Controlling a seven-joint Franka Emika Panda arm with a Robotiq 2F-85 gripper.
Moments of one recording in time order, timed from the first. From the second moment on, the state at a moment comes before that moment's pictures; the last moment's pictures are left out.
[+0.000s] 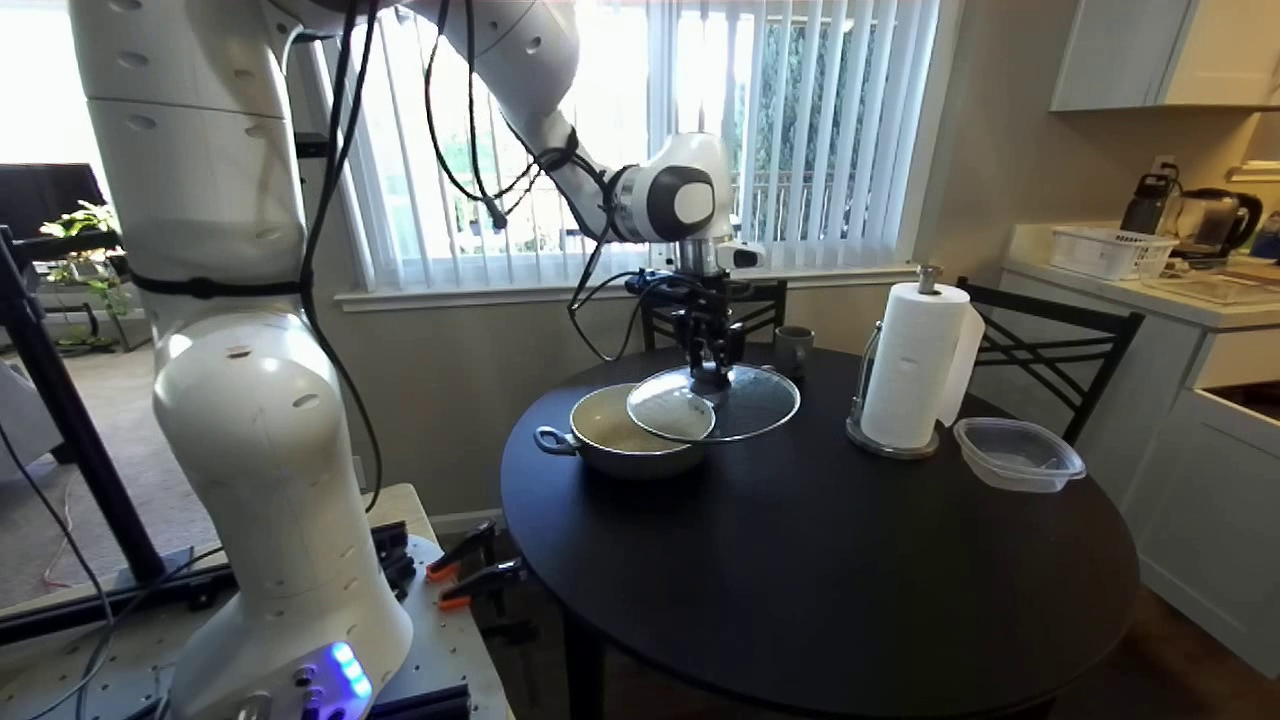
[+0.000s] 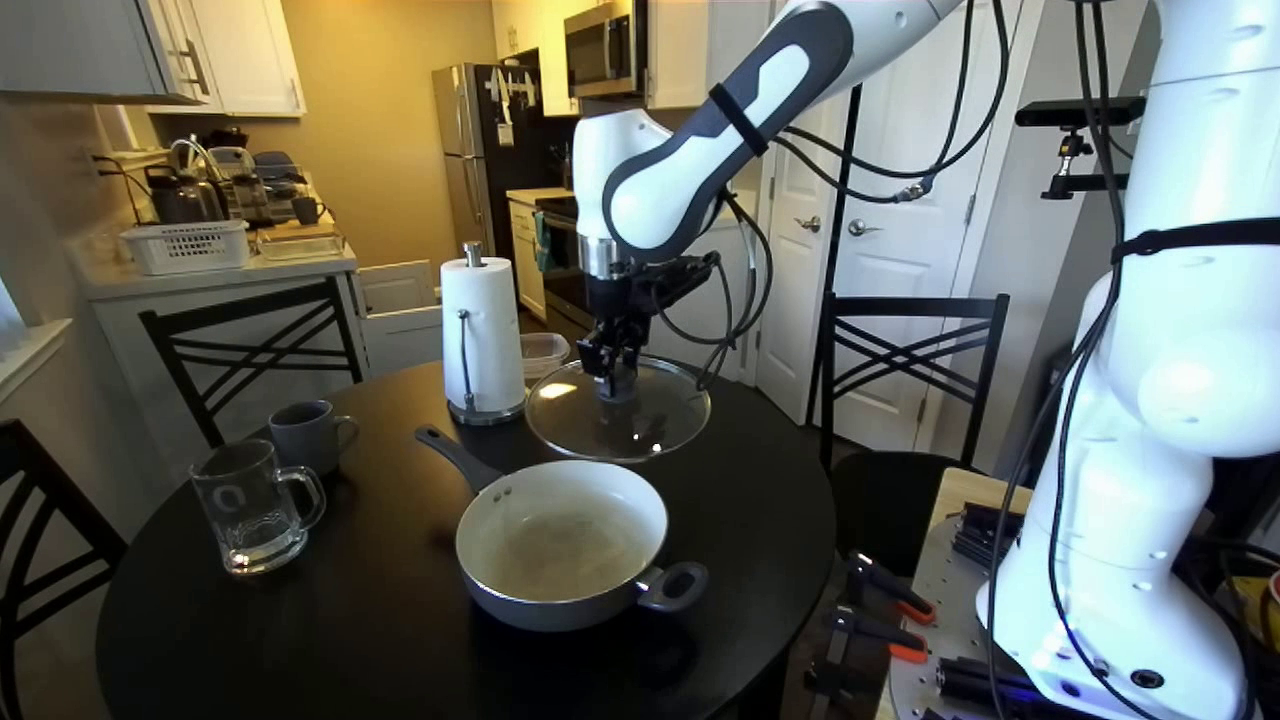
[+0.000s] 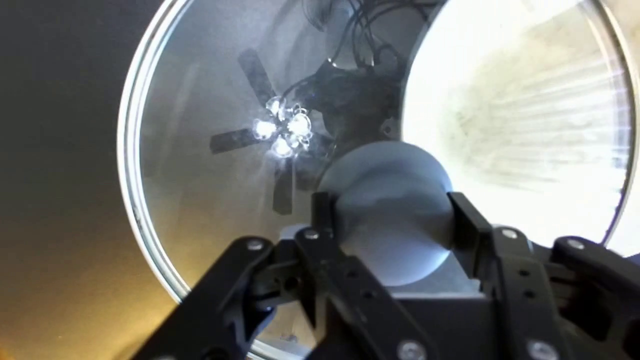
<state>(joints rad) 0.10 0.10 0.02 -2.23 -0.15 2.38 0.19</state>
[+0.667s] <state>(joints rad) 0.18 0.12 0.14 -2.23 -0.17 2.34 0.08</state>
